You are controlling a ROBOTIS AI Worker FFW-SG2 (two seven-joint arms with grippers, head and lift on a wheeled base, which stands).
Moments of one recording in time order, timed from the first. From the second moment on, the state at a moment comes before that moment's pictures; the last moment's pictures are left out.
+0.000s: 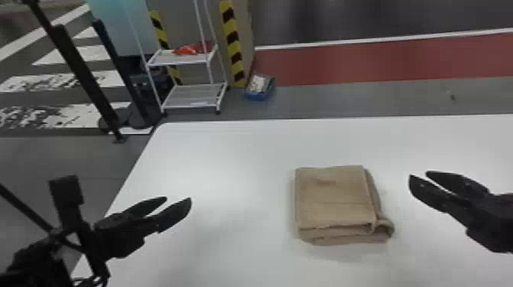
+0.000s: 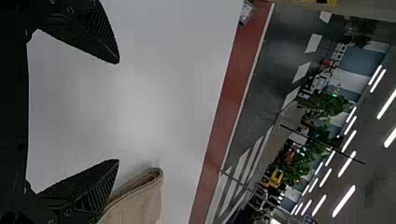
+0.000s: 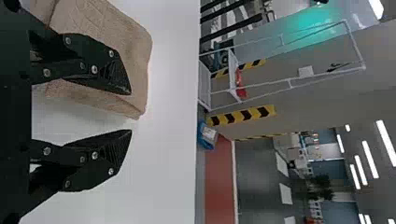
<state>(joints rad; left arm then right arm) 0.33 0.08 0.57 -2.24 0.32 0.97 -0.72 0.24 0.00 -0.15 -2.25 0.01 0.82 0.61</state>
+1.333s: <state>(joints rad) 0.87 0.00 0.06 -2.28 -0.08 -0.16 -0.20 0.76 0.00 -0.17 -2.22 -0.16 -0.15 0.29</state>
